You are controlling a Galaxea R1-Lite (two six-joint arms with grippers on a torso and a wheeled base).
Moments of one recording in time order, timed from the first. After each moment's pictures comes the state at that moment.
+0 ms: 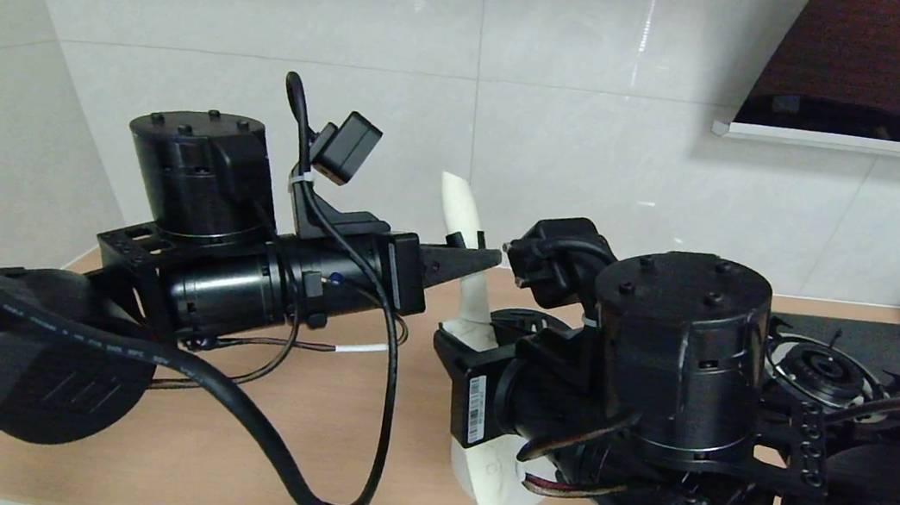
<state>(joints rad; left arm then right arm) -0.54 1.74 -0.89 -0.80 -0.49 -0.43 1.04 1.77 -1.04 -0.51 -0.41 0.21</state>
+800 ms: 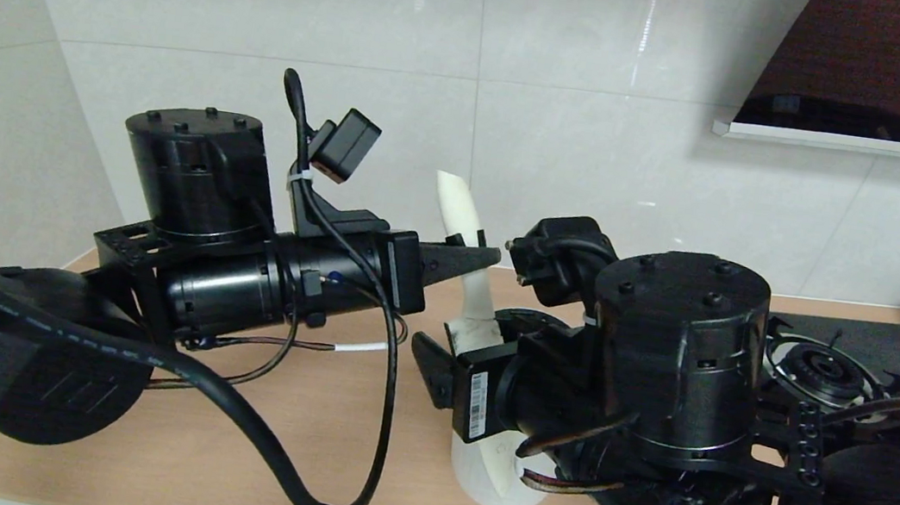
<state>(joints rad) -0.54 1.73 -0.89 -0.81 -0.49 -0.44 1.04 1.78 -1.04 -0.52 -0.43 0.21</state>
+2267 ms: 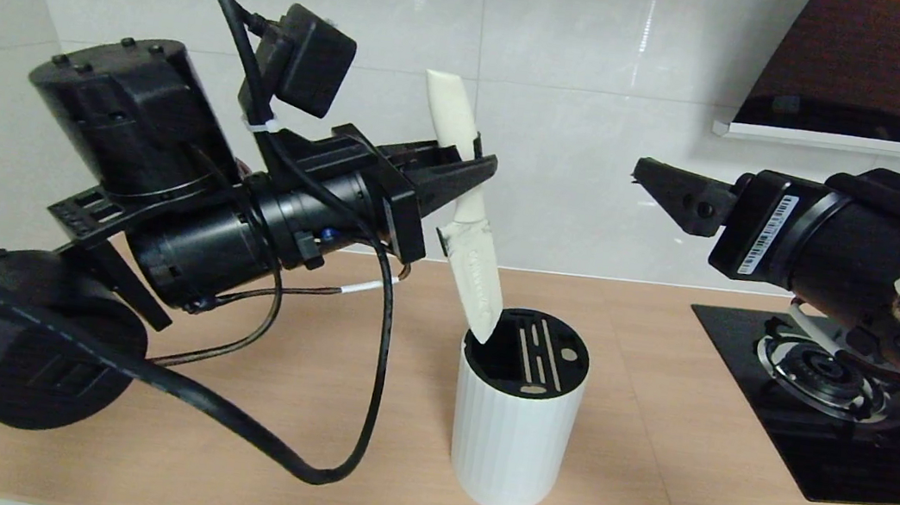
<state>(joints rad) -0.55 1.72 -0.94 -1.03 -0.39 0.00 0.82 1.43 -0.99 -0.51 -0.45 0.14</state>
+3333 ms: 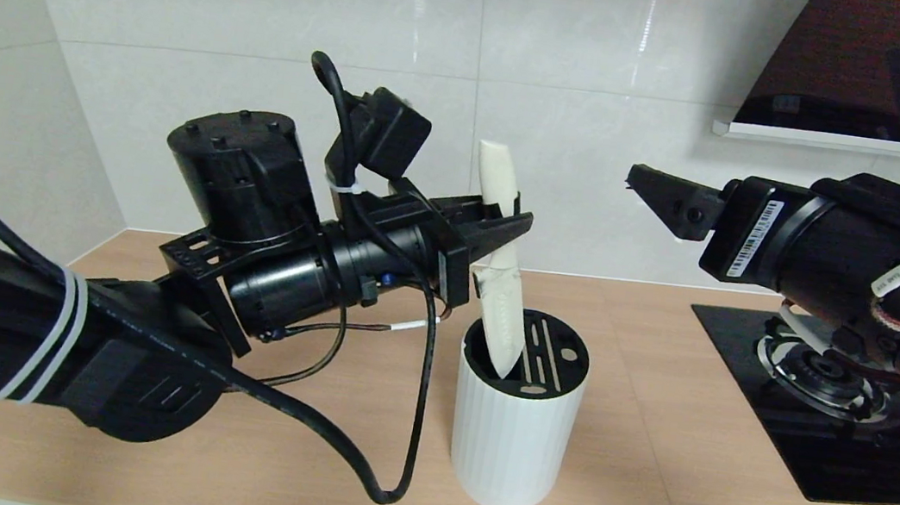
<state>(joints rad) -0.59 1.85 -0.95 -1.05 -0.39 0.01 0.81 1.45 -0.99 -0.51 -0.44 0.14</state>
